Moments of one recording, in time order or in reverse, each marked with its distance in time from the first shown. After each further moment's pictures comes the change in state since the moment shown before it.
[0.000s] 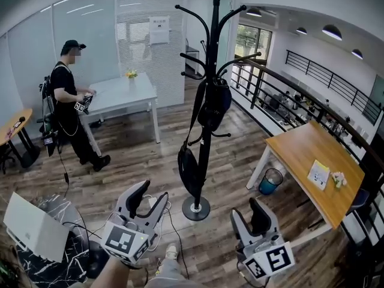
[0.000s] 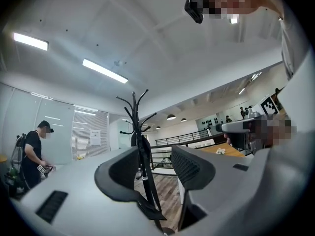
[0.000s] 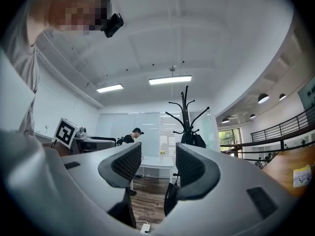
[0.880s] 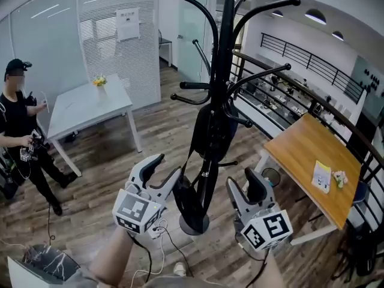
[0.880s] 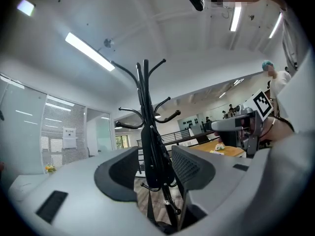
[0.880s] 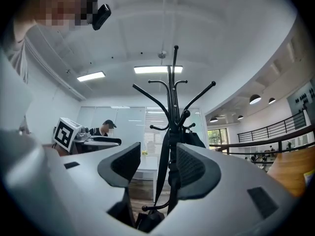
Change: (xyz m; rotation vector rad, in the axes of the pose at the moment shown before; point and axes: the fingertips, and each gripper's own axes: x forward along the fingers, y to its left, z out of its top) left arm 0.272 0.145 -0.045 0.033 -0.004 -0.273; right arm 0.265 -0.117 -0.035 -0.019 0.030 -0.160
